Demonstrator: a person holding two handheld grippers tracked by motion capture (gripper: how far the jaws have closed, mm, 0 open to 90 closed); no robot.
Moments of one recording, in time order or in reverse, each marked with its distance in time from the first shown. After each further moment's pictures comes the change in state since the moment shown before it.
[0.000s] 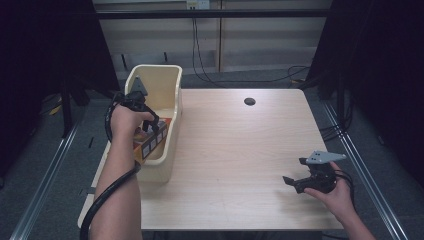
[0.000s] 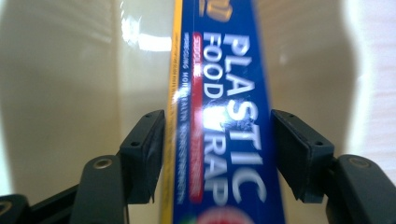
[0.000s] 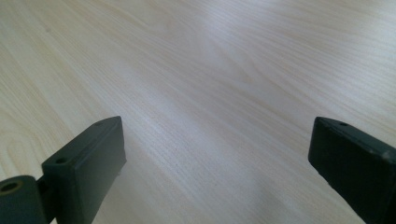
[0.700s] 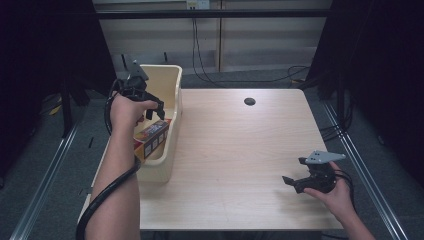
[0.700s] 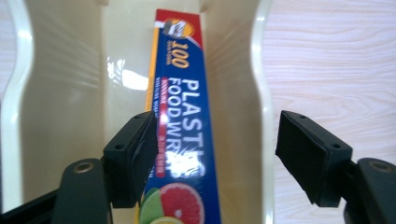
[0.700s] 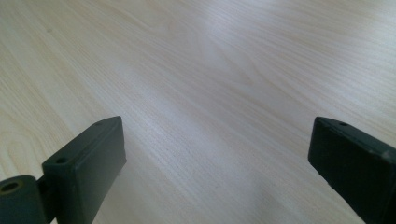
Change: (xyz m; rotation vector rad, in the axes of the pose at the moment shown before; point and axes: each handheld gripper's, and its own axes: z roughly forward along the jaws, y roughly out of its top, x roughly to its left) left arm -0.021 0.001 -0.034 -0.142 -0.050 0.049; right arm 0.001 0.001 0.000 -0.002 0.000 -0.006
